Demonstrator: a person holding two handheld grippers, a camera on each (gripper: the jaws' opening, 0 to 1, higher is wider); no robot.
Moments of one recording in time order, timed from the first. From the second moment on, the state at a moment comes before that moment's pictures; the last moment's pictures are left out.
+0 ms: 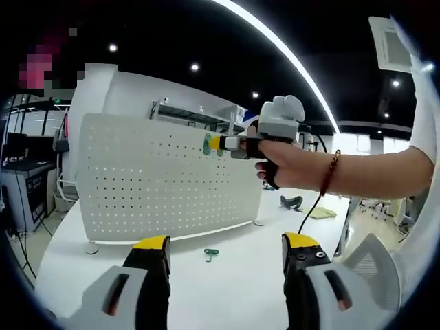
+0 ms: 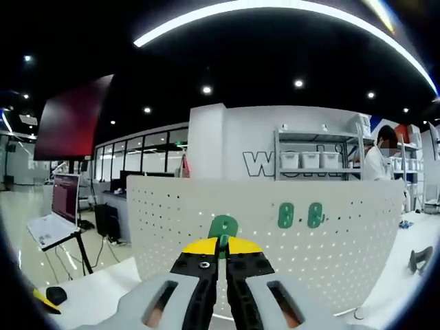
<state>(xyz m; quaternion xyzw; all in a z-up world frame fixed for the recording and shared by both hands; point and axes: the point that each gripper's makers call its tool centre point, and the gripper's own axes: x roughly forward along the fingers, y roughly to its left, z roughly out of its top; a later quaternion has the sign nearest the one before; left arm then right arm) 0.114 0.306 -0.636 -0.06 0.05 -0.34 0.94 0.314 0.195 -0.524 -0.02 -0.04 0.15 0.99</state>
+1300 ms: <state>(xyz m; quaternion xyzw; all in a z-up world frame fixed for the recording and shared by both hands) 0.125 0.284 -0.647 -0.08 0.07 -0.36 0.92 0.402 0.178 -0.513 -0.09 -0.05 0.10 0.99</state>
